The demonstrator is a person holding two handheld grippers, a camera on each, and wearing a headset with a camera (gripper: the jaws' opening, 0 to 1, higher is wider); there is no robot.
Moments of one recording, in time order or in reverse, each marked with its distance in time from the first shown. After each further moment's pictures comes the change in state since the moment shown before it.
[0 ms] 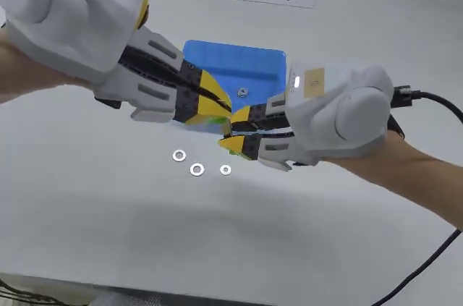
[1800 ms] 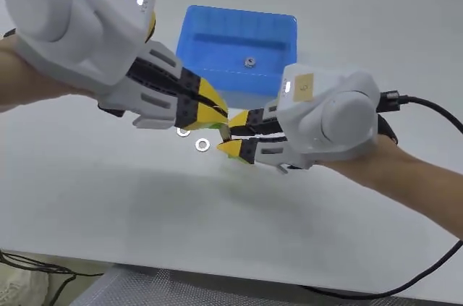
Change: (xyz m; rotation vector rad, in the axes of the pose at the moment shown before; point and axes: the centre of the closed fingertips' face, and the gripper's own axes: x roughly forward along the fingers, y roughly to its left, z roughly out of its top) left arm 0.019 -0.018 -0.032 -0.064 0.085 -0.038; right arm 0.021 0.024 -0.029 0.095 0.028 0.055
